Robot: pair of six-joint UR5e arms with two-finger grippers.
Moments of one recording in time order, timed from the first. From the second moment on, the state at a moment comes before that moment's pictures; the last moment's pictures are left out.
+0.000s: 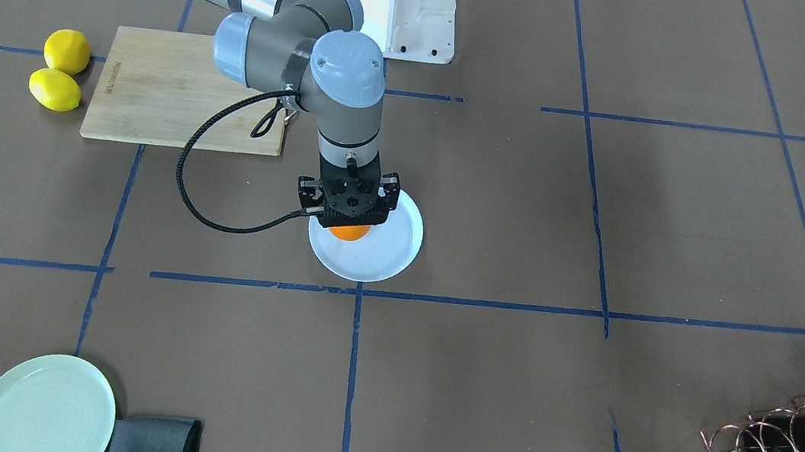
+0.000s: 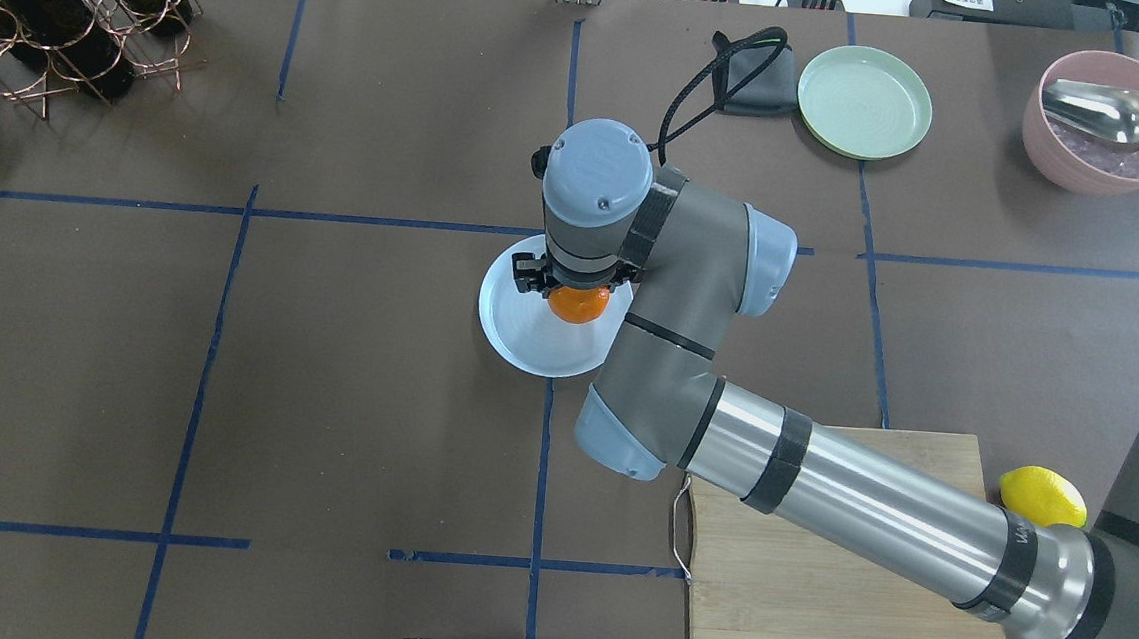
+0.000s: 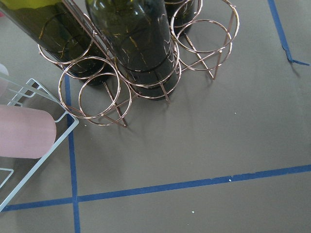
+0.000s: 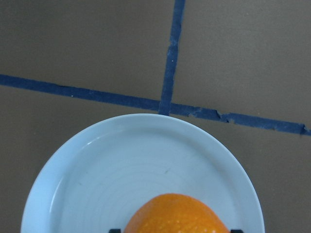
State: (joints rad) left arm -1.28 -1.72 -1.80 -1.68 -2.11 -0.38; right arm 0.54 -0.70 1.35 -1.46 1.81 1.03
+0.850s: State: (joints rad) left arm -1.28 -1.72 -1.78 -1.68 -2.11 -0.38; right arm 0.52 -0.67 1.32 -1.40 1.79 1.12
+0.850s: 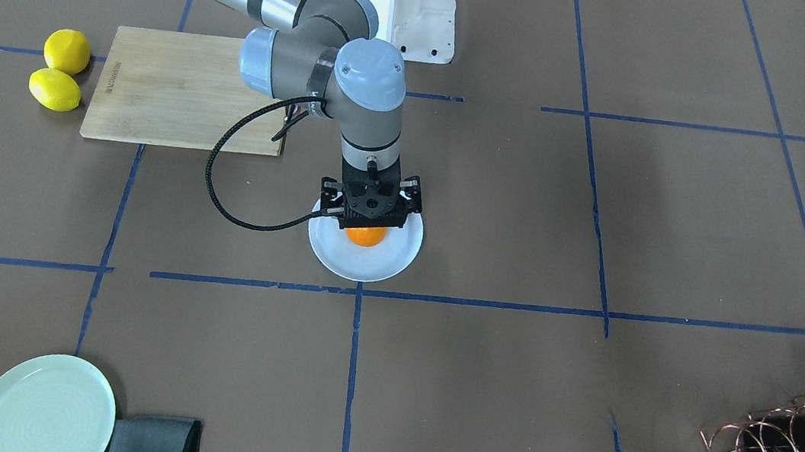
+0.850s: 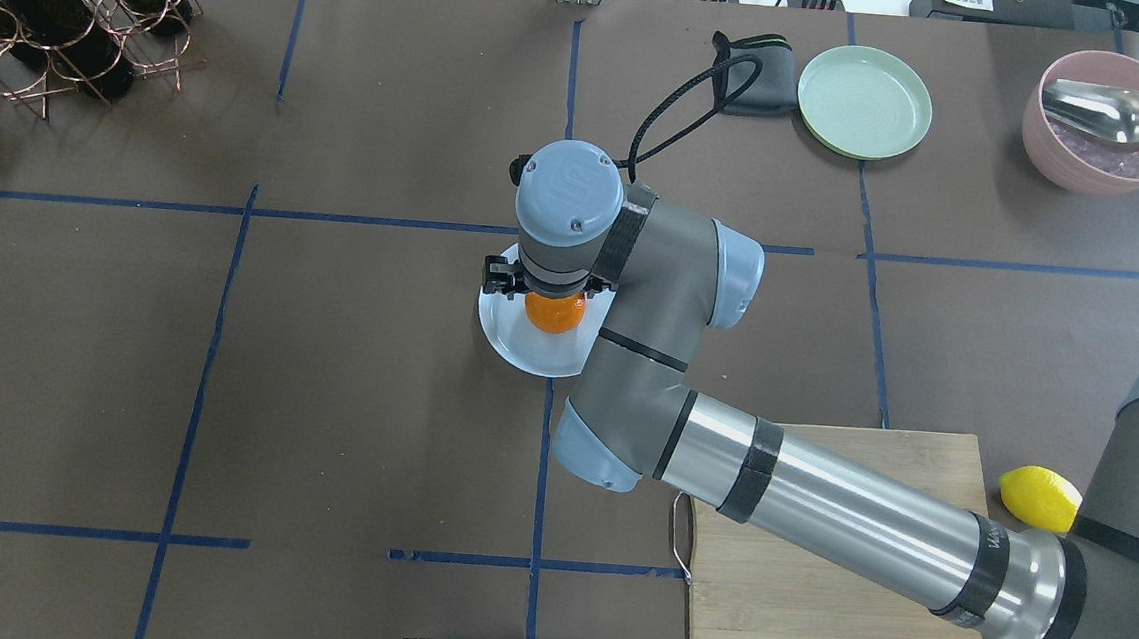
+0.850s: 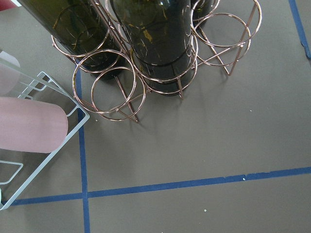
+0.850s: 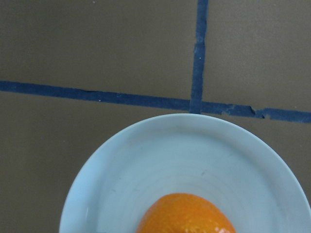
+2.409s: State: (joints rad) left arm -1.53 -1.66 -1.72 -1.43 -2.31 0.12; right arm 1.18 -1.25 1.87 -1.74 2.28 0.36
